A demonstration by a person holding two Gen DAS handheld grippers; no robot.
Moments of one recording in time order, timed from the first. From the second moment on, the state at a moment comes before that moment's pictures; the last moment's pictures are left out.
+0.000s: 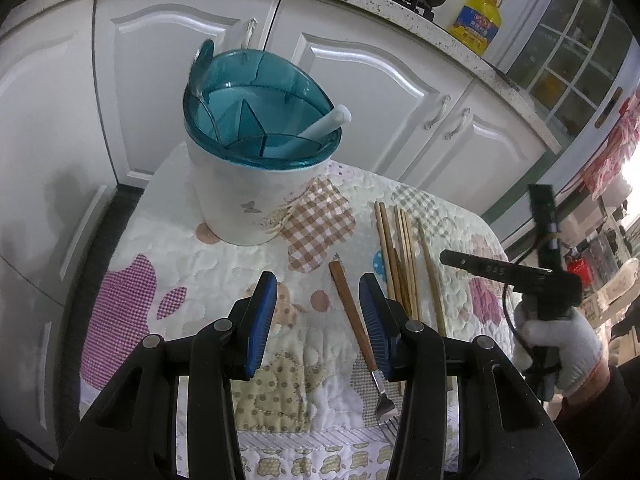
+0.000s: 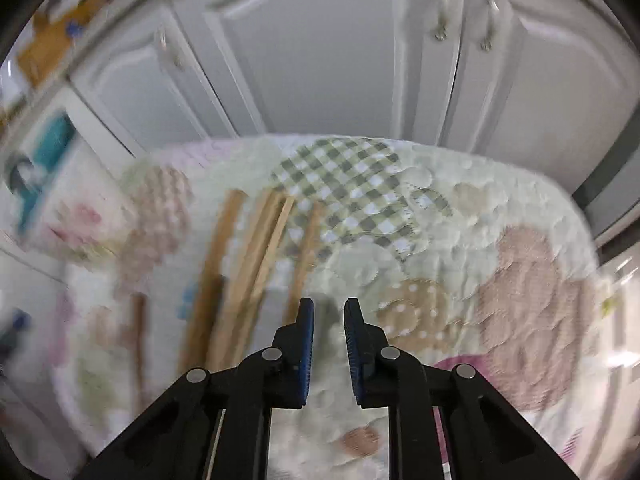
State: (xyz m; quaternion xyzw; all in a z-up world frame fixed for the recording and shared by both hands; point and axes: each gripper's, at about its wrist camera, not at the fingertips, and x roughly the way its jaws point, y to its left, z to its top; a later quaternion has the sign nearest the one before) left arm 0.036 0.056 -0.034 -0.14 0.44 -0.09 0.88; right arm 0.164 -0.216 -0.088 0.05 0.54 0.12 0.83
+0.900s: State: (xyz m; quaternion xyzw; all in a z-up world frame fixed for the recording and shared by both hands) left arm 0.051 0.028 -0.059 -0.14 0.47 -0.11 0.86; right arm 0.158 -0.242 -0.075 0.09 0.54 0.15 0.83
